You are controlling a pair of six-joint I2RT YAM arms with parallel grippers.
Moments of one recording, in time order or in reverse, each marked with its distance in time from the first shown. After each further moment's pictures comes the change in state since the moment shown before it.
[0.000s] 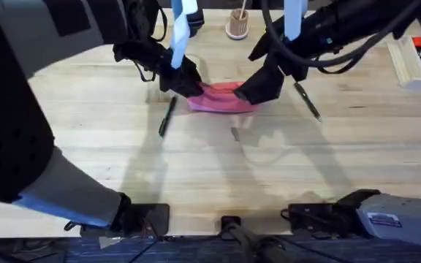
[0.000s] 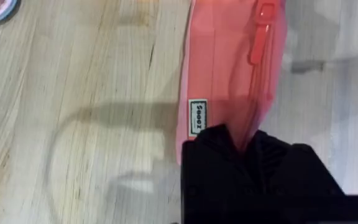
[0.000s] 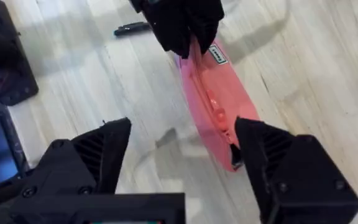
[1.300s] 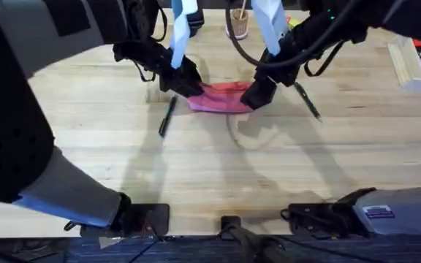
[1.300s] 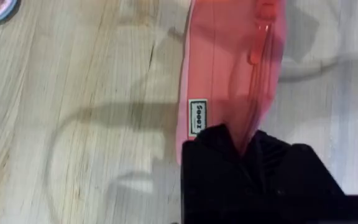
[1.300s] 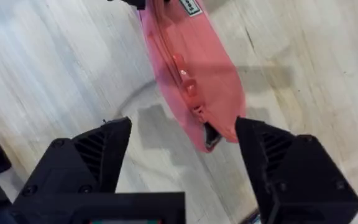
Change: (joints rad) left arm 0.000 0.000 0.001 -0.001 0.000 0.000; right arm 0.000 0.148 0.000 -0.025 0.195 -0.063
